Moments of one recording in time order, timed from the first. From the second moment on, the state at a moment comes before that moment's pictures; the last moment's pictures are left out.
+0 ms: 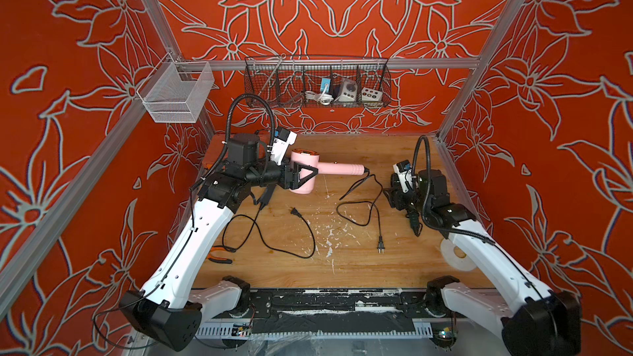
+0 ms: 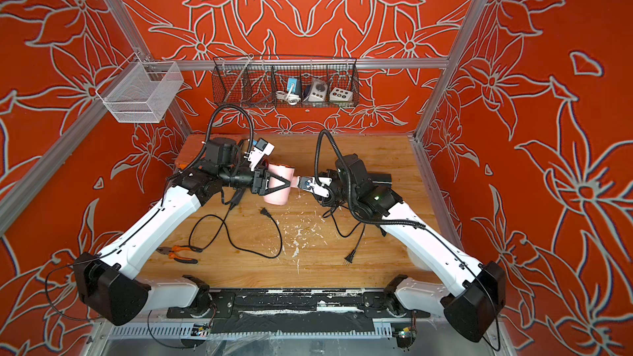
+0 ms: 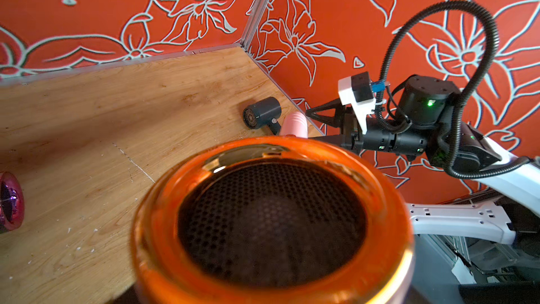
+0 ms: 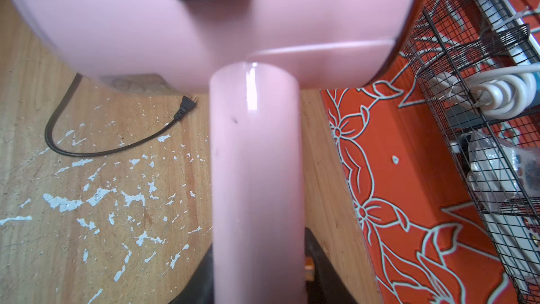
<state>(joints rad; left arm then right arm) -0.35 1.31 1.24 -0.51 0.90 -0.24 0.69 1.20 1.12 -0.46 -0.23 -0.85</state>
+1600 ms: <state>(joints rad) -0.27 1.16 1.33 -0.62 0.72 -0.19 0.29 1.22 0.70 -0.15 -0.23 0.01</state>
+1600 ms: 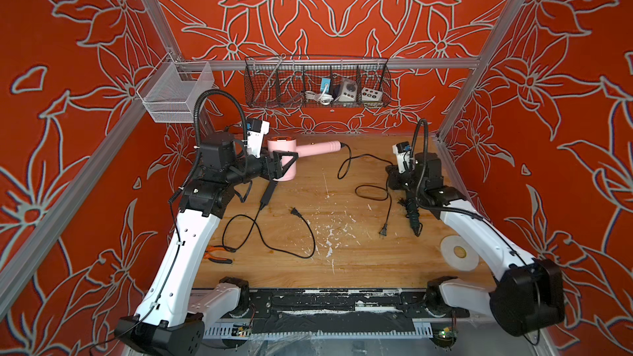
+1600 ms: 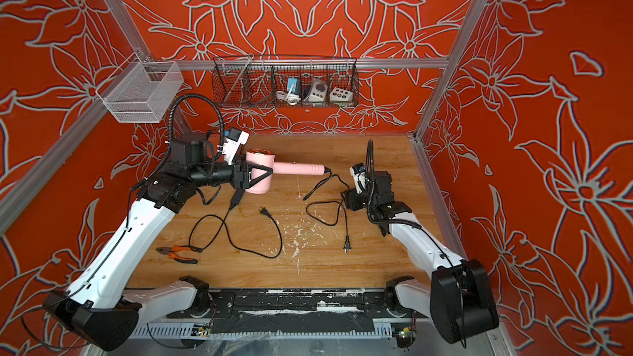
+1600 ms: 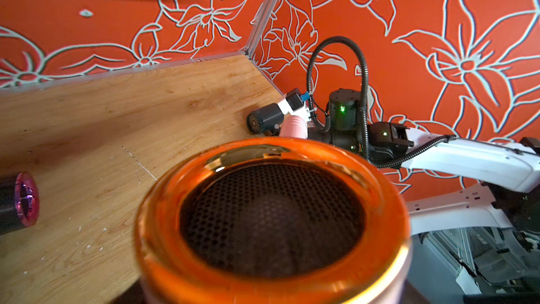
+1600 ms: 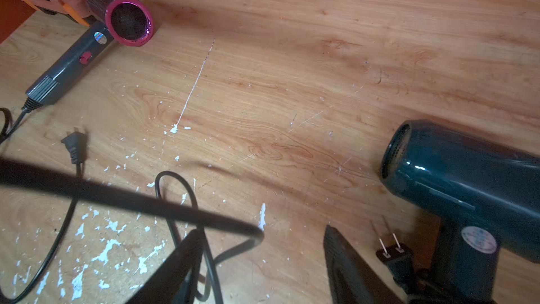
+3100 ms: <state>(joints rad) 0.04 1.21 1.61 -0.56 0.49 -0.32 -0.06 1.00 1.06 -0.55 -0.04 0.11</state>
